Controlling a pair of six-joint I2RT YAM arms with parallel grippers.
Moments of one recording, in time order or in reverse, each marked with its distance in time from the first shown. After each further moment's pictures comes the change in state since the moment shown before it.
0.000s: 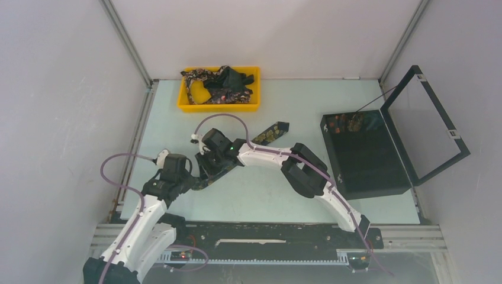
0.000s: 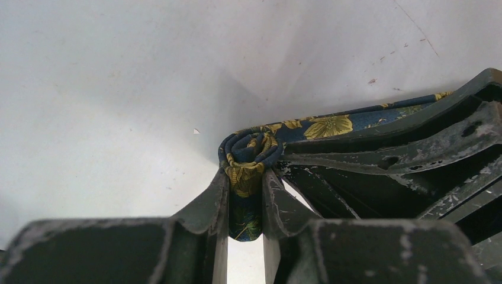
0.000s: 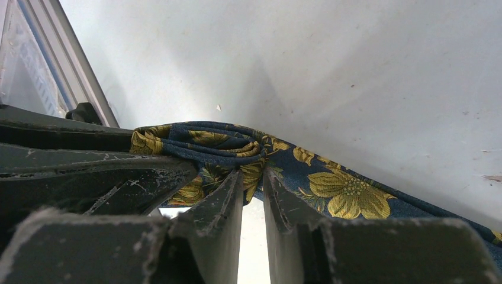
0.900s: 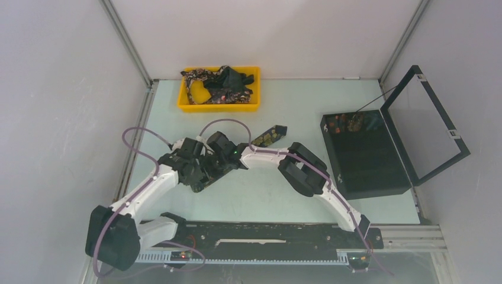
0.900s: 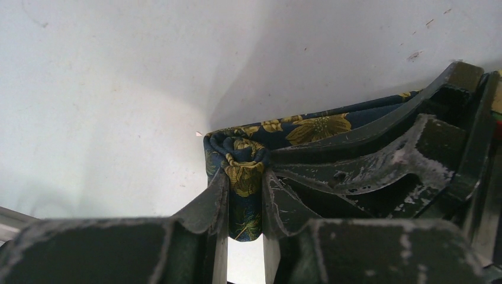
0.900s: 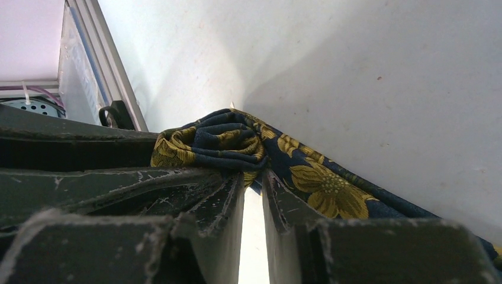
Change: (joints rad) left arm -0.119 0.372 0.209 -0.093 -0.086 0.097; right arm -0.009 0.015 -0.101 0.180 -0.128 0.133
